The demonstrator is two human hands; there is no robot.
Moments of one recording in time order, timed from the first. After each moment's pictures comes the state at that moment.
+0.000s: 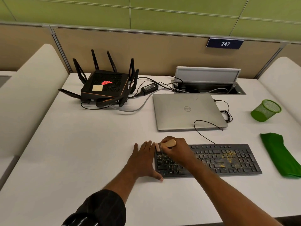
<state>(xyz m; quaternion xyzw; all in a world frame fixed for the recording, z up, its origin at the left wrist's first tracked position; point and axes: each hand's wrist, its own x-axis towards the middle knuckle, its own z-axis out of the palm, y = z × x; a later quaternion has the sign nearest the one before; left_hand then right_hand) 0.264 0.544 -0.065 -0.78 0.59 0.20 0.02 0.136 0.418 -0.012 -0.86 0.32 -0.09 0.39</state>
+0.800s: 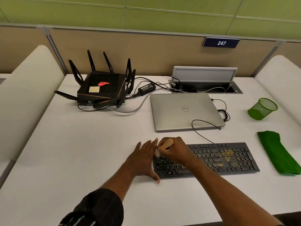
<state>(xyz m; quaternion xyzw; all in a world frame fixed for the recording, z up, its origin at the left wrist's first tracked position) 0.273 0.540 -0.058 -0.73 0.64 0.23 -0.05 0.137 0.416 -0.002 -0.87 0.29 -0.06 0.39</state>
